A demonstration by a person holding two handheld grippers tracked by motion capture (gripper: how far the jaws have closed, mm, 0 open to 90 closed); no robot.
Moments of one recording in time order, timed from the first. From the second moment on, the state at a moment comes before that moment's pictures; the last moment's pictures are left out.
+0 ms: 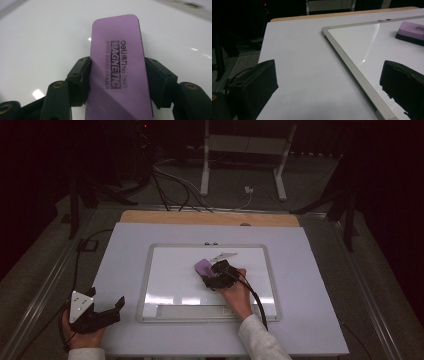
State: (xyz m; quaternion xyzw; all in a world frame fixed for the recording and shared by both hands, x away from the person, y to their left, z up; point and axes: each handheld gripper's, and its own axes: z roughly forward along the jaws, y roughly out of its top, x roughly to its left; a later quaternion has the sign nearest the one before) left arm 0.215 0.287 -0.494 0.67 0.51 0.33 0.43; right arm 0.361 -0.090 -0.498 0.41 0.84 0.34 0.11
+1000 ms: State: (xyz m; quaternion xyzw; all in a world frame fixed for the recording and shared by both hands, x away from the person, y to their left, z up) left arm 0.214 0.286 -0.493 0.67 0.51 0.33 0.43; right arm 0.350 -0.075 -0.498 0.35 0.86 0.35 0.08
